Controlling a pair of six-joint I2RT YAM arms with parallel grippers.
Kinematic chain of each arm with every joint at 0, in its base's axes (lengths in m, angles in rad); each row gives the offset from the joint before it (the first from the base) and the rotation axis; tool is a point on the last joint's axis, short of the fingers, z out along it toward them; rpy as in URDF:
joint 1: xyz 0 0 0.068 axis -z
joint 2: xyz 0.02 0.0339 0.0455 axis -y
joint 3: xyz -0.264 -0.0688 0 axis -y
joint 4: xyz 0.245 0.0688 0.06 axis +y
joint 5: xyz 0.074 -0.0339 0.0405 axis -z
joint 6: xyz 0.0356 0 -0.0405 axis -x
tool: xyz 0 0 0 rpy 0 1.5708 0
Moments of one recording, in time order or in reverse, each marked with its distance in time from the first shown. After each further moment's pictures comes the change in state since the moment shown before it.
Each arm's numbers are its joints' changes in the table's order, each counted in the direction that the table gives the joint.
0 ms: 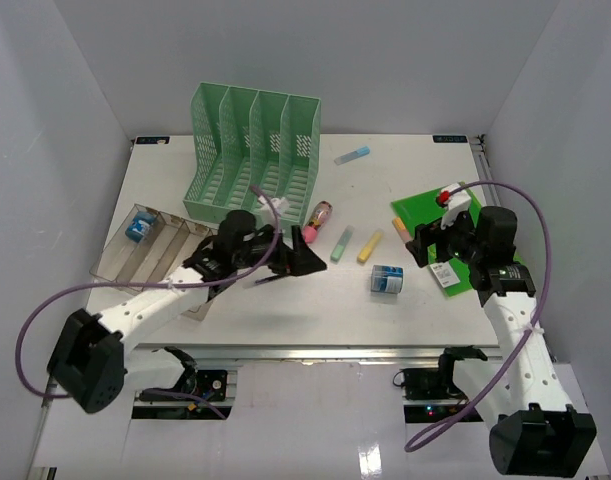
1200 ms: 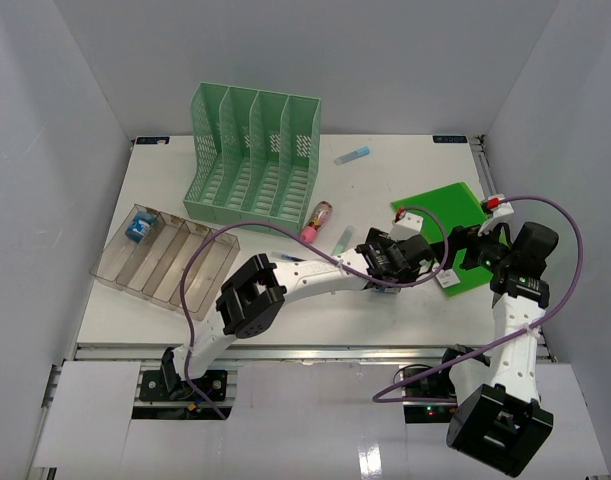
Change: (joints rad) left arm 0.580 -1.071 1.205 0.655 -1.114 -0.071; right arm 0.421 0.014 -0.095 -0.061 -0.374 -0.066
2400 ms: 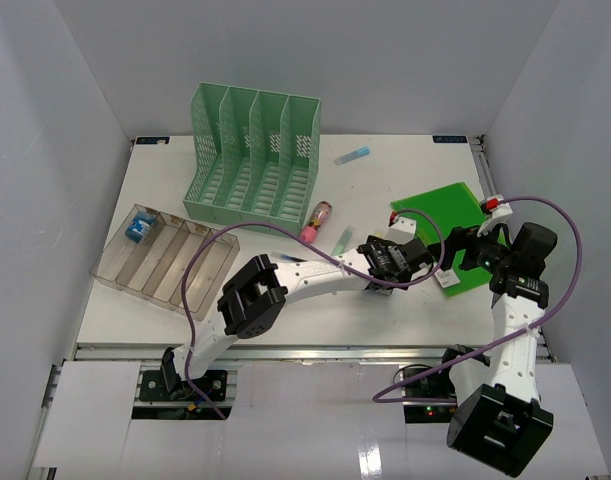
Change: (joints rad) left arm 0.003 -0.014 0.024 0.118 0.037 0.119; right arm -0.002 0.000 -0.006 0.001 -0.006 -0.001
